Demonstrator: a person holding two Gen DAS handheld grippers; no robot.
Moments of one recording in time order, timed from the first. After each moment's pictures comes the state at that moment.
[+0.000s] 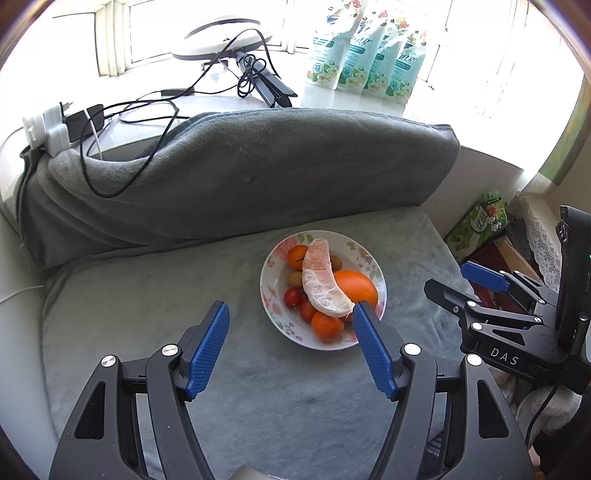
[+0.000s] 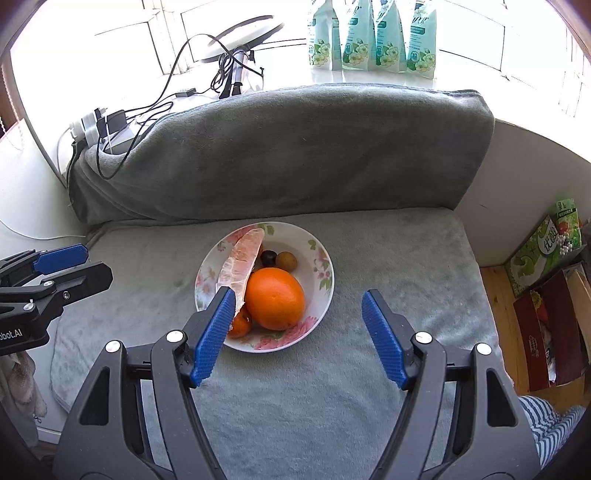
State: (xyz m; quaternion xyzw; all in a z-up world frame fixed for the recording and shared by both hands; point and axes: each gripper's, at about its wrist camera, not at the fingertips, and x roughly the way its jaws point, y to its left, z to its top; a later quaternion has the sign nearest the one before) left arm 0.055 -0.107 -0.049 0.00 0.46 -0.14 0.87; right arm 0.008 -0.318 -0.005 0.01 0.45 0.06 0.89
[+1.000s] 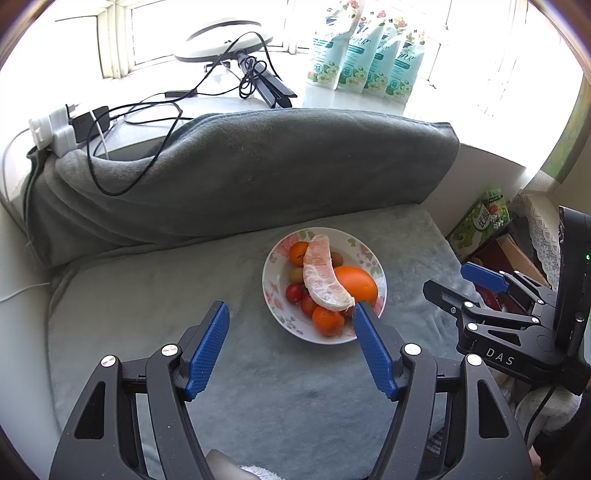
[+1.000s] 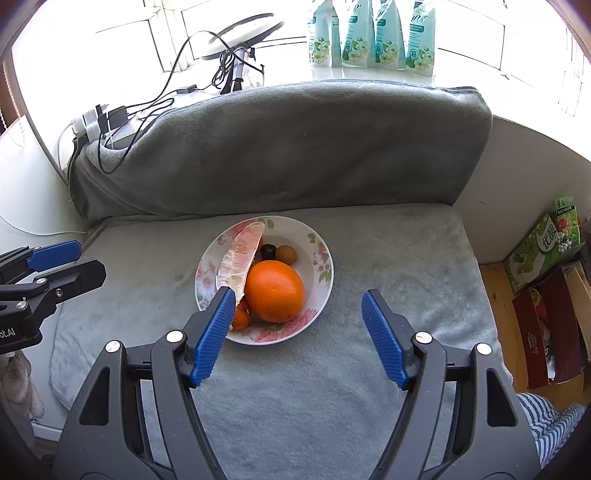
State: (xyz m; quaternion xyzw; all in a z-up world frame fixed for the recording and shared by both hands) left arm 0.050 -0.106 -0.046 0.00 0.46 -0.14 0.88; right arm 0.003 -0.317 -0.005 0.01 0.45 0.06 0.89
